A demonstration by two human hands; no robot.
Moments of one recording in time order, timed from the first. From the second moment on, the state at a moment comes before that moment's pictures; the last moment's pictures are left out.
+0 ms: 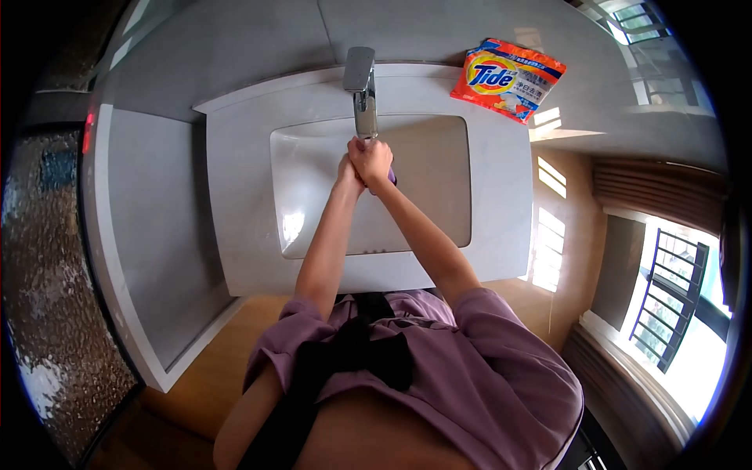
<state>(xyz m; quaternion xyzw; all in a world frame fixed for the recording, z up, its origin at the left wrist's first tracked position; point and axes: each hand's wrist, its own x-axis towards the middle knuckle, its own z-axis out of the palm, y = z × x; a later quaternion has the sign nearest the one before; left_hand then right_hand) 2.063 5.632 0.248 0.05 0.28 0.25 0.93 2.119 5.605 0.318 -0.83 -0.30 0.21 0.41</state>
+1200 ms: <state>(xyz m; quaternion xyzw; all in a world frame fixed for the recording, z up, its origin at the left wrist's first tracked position) 2.012 5.656 0.314 0.55 0.43 -0.06 0.71 2.231 5.608 0.317 -0.71 -0.48 0.41 0.32</state>
